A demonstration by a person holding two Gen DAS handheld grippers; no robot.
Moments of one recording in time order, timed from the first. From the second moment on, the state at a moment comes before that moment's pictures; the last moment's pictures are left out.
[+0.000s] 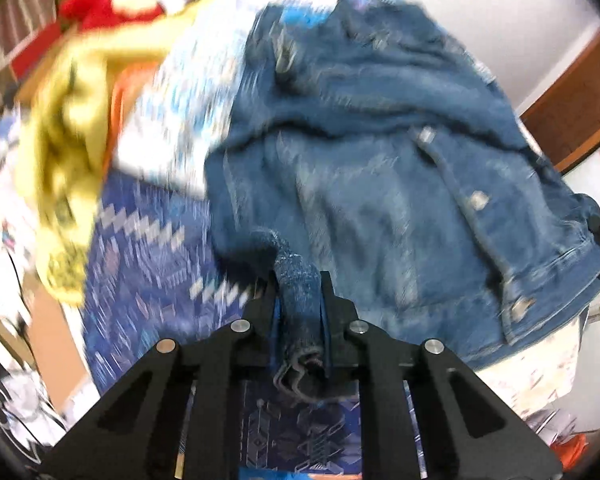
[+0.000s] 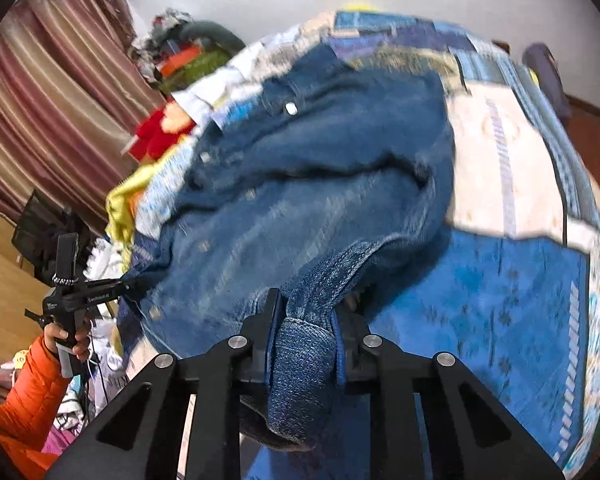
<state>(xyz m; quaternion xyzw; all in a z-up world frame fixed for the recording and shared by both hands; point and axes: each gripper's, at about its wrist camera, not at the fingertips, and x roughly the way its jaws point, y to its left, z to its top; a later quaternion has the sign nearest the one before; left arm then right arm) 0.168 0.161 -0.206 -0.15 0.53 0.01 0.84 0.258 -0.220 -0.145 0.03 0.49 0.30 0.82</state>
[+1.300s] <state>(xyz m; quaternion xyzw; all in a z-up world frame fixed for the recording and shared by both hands) 0.466 0.262 -0.247 -0.13 0.49 0.12 0.85 0.576 -0.196 -0.202 0.08 0.50 0.26 0.82</state>
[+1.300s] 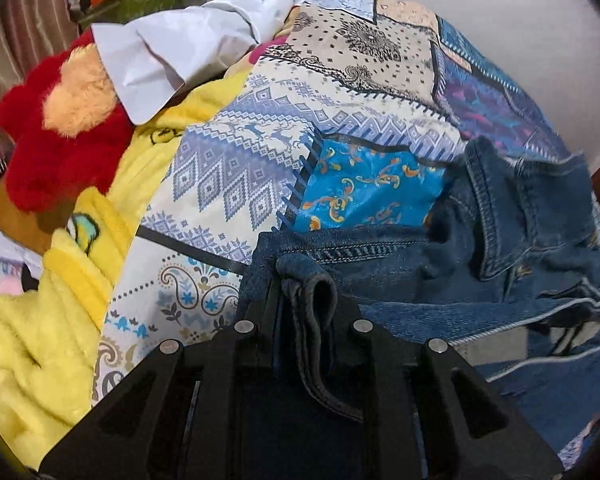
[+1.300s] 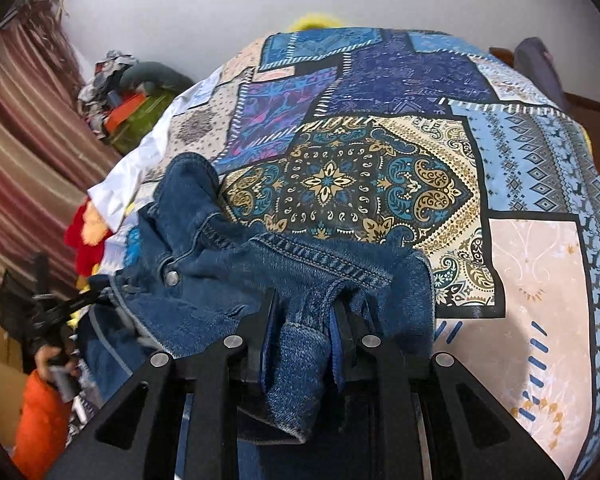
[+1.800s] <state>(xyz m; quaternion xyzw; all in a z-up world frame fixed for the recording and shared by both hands) 0.445 0.247 -0.180 -0.07 0.47 0.14 0.87 0.527 -0.277 -0.134 -0.03 0.47 0.15 0.87</state>
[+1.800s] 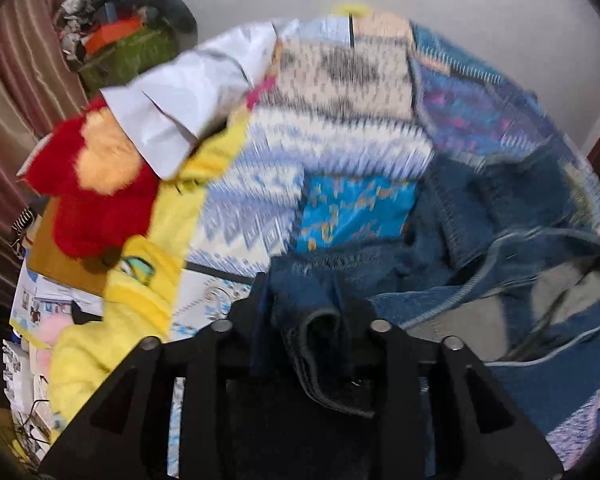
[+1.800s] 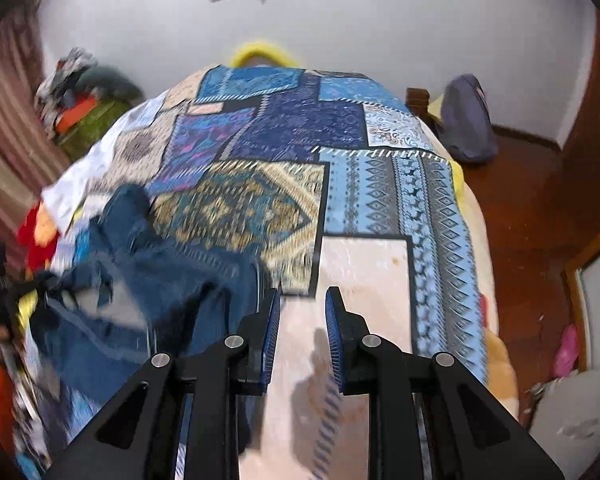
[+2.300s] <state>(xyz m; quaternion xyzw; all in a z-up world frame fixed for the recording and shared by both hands) 0.391 0.169 -0.199 0.02 0.51 0.04 0.86 0.442 -0.158 -0.181 -0.14 0.47 0.29 0.82</state>
